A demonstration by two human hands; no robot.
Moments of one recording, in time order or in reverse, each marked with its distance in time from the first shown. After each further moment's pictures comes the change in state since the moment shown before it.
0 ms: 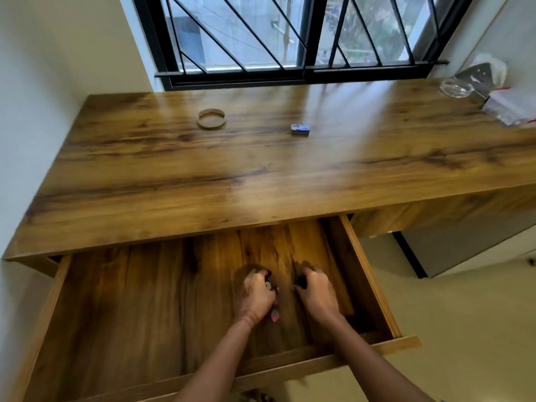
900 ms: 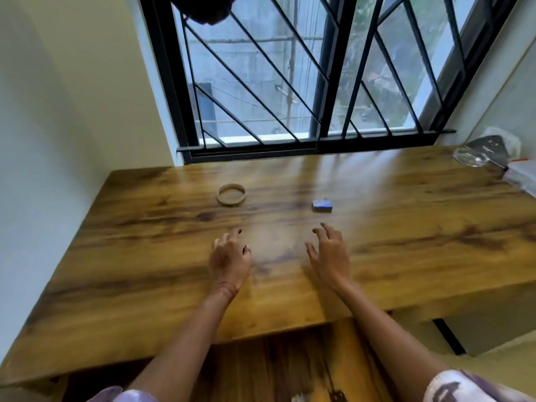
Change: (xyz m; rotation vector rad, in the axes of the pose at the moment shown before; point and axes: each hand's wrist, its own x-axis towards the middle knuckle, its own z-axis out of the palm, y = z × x) left_hand 0.161 0.067 -0.180 0.259 0.571 0.216; right_hand 0.201 -0.116 -0.095 -0.124 0.414 -0.209
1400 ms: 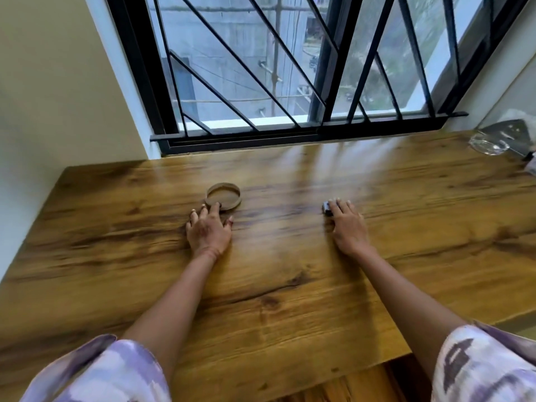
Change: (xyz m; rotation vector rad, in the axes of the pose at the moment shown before) left_hand 0.149 -0.044 0.052 0.148 -0.135 -0.064; right_hand 0.118 0.047 0.044 -0.283 -0.127 0.069
